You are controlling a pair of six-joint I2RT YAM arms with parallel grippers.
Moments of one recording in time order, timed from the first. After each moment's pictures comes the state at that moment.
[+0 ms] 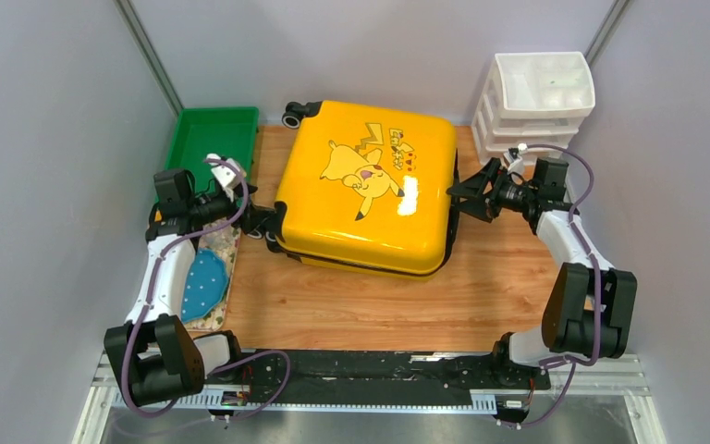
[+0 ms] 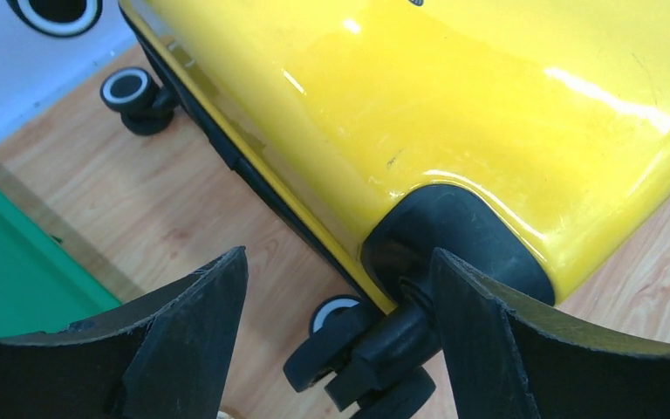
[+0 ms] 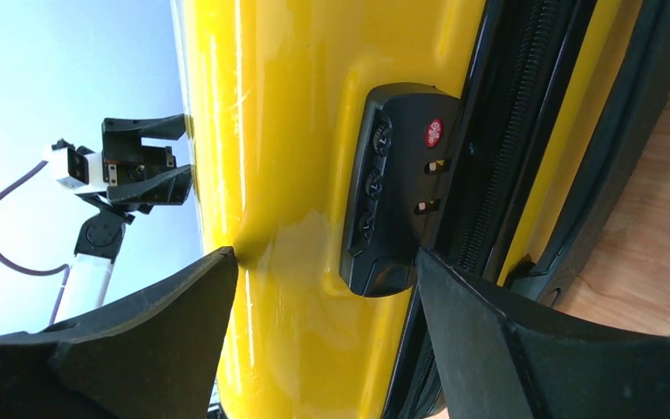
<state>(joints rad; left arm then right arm) 0.20 1.17 0.85 -0.26 1.04 0.52 -0.16 1.44 0.94 -0.16 -1.05 0.67</state>
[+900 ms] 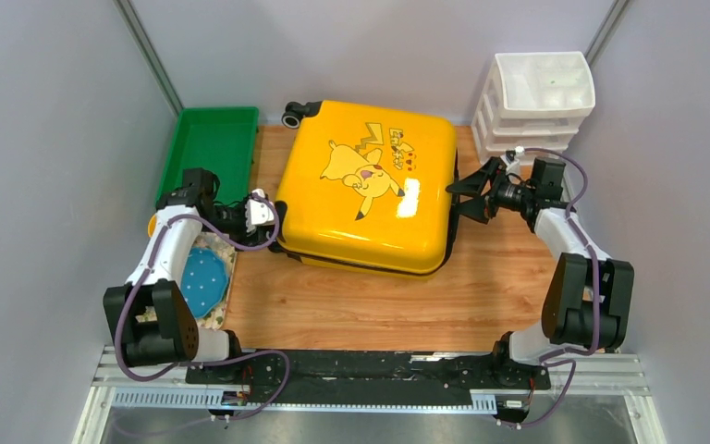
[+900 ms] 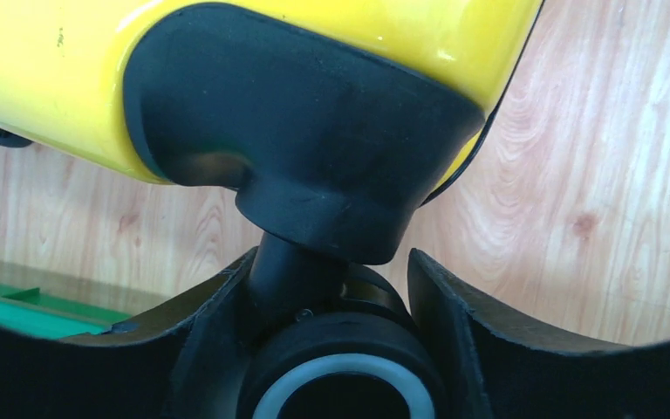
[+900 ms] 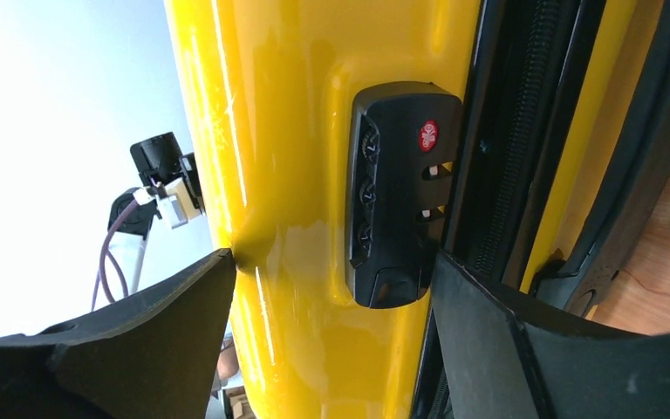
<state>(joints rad) 0.11 1.36 1.05 -1.01 0.86 1.54 -0.16 1.49 0.93 -0.09 -1.10 0.79</state>
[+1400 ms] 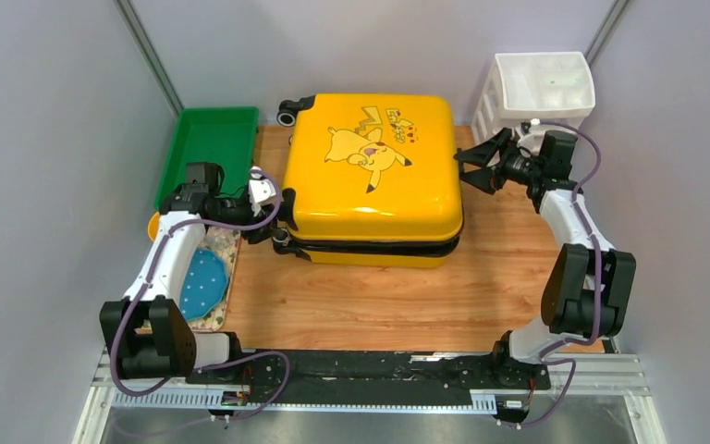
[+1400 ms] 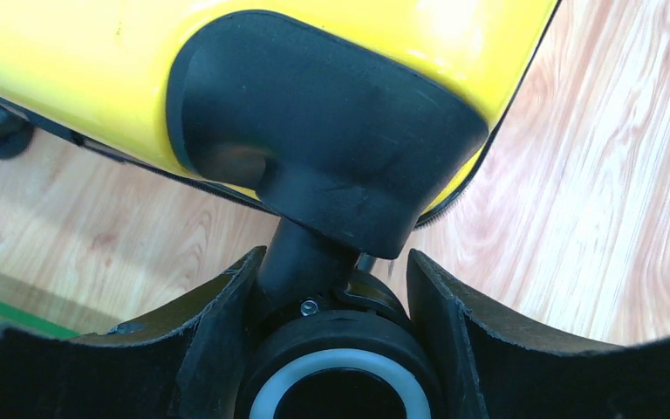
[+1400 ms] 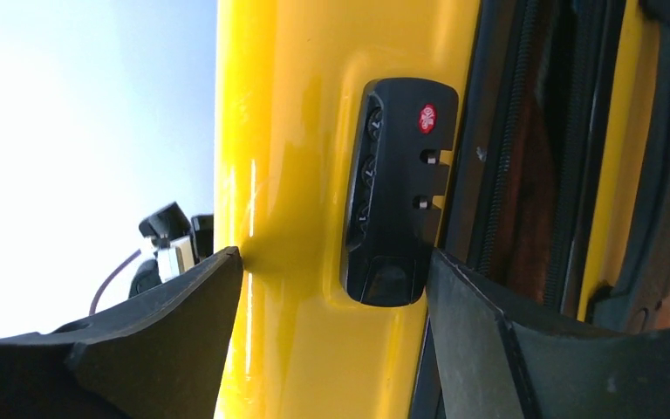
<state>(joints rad) 0.05 1.31 1.04 -0.83 0.91 1.13 -0.16 1.55 1.11 -0.04 -1.01 0.91</state>
